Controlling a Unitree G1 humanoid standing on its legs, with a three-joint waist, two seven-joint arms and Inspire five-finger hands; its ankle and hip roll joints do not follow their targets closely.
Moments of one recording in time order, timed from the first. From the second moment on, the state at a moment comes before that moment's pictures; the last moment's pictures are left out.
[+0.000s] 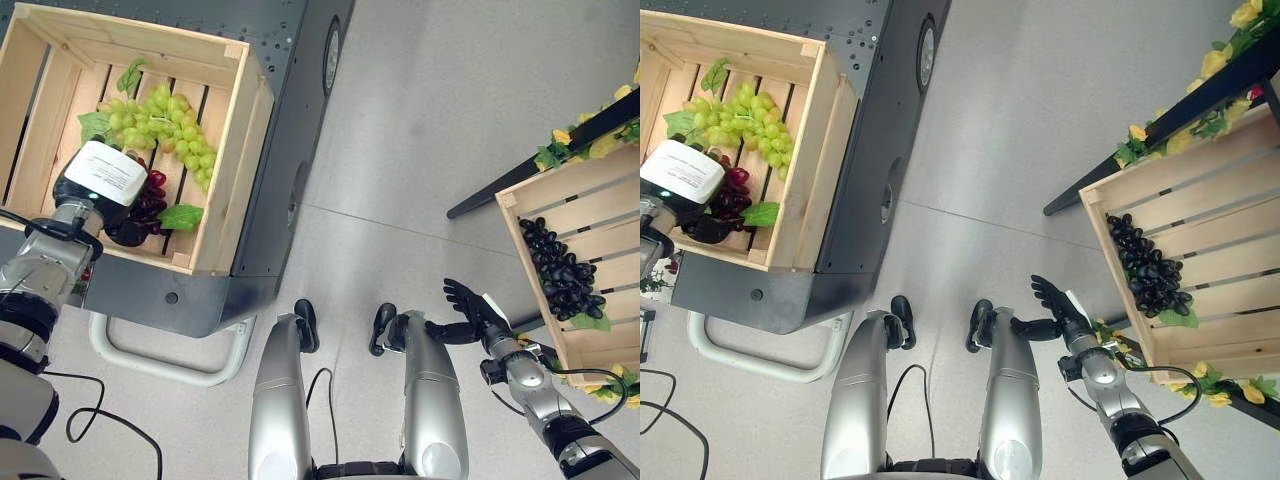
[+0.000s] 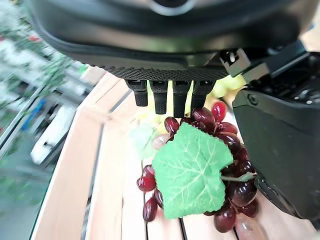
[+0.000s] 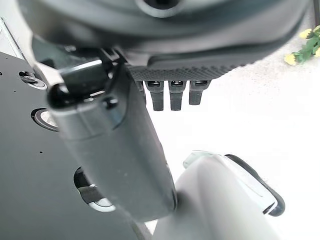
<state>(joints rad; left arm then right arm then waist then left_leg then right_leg) -0.83 1.12 -0.68 0.95 0.98 -0.03 0.37 -0.24 -0.55 0.36 0.83 0.28 -0.36 0.02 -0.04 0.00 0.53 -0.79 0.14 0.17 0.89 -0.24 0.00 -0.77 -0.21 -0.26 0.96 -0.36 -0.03</state>
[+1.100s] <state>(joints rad) -0.84 1.07 -0.68 0.94 0.93 -0.08 0.29 -0.25 -0.57 0.36 0.78 0.28 -0.36 0.02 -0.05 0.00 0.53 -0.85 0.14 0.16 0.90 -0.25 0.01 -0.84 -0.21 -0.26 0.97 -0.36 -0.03</state>
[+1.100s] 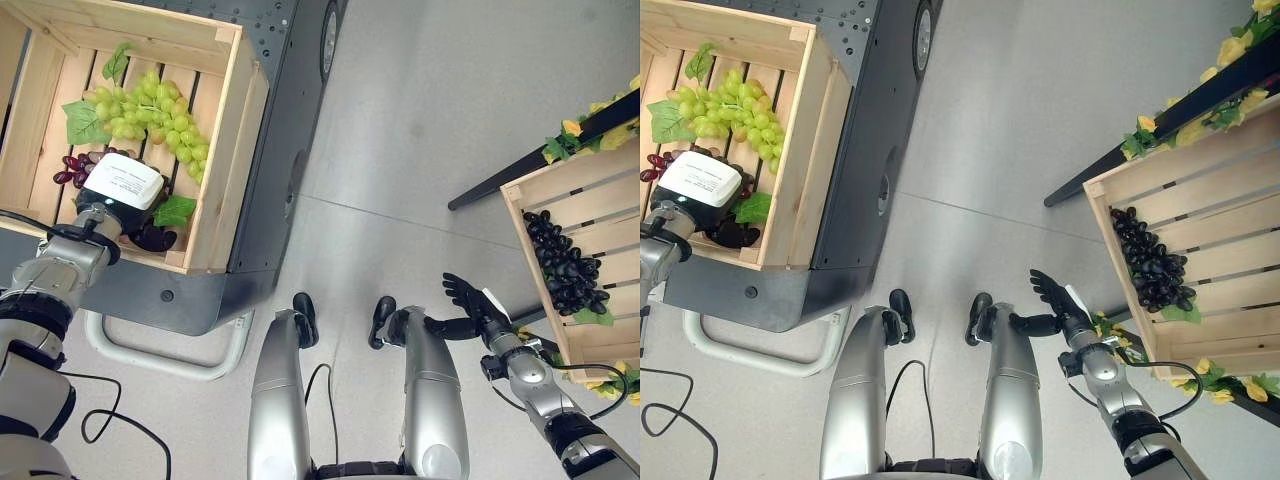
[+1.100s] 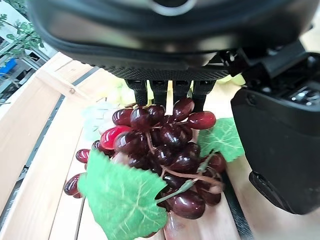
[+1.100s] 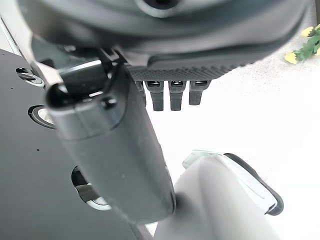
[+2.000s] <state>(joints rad) -0.84 0.94 -0.65 1.02 1.00 0.31 0.29 -0.29 -0.59 0.41 0.74 0.32 -0.35 0.02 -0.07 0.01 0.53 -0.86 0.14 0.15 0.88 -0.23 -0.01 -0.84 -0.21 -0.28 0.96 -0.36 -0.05</state>
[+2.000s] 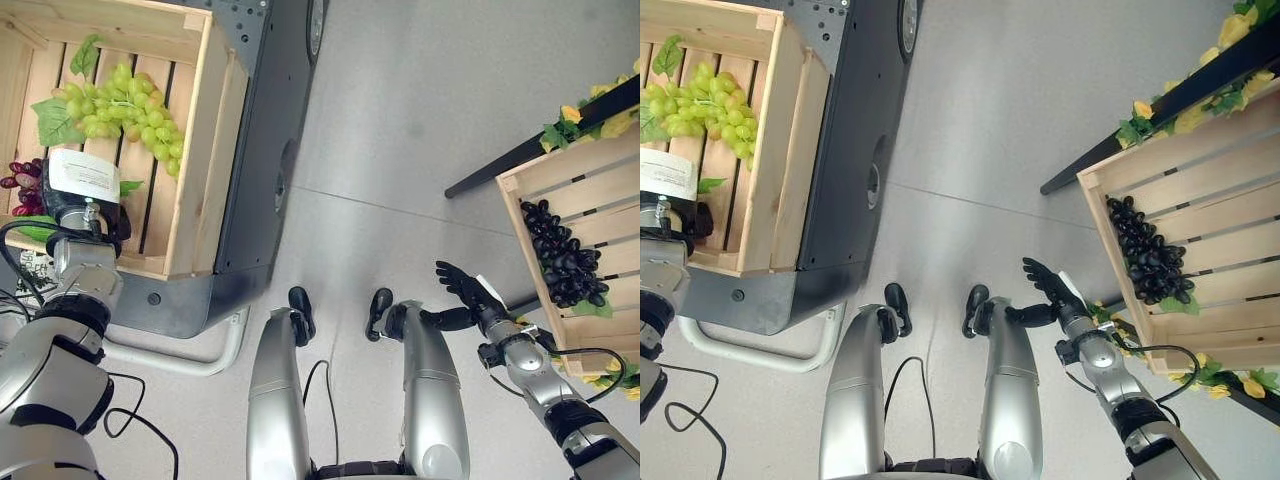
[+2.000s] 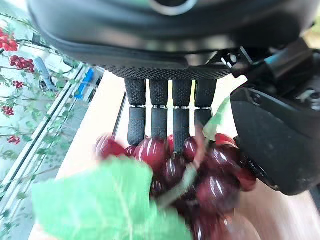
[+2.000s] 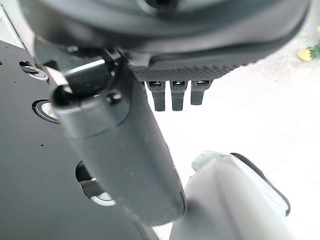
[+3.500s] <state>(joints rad) -0.60 0.73 -0.05 0.82 -1.07 -0.03 0.36 -0.08 -0.46 0.41 0.61 0.24 -0.33 0.01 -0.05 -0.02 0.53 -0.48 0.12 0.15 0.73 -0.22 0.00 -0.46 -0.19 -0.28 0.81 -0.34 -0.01</state>
